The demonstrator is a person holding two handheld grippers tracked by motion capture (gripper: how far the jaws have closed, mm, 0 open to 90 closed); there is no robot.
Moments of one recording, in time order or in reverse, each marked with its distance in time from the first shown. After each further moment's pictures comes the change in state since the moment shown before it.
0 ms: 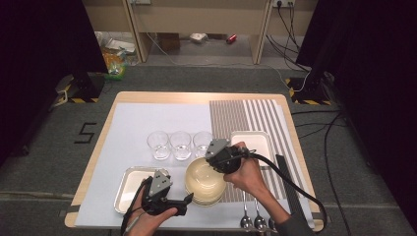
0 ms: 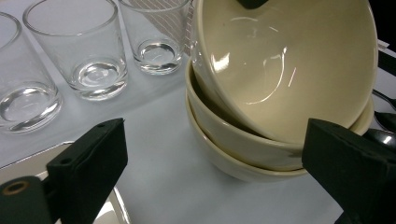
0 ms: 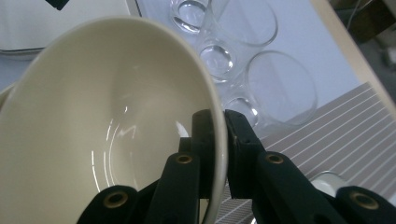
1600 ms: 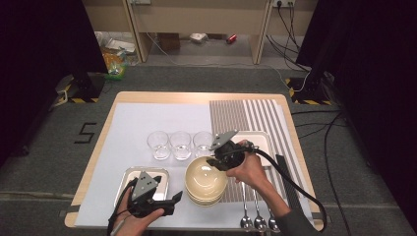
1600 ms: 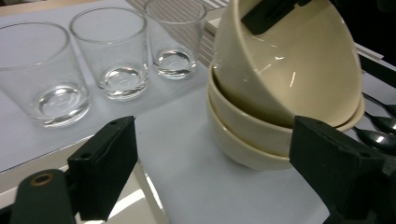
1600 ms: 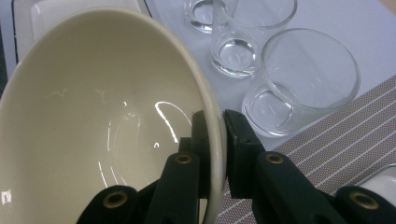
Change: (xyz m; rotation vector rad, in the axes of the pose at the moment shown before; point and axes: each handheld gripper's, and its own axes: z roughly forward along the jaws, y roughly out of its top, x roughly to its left) left arm 0.022 -0.006 -0.030 -0.047 0.013 -0.027; right arm -0.022 -0.016 0.014 -0.036 0.186 0.191
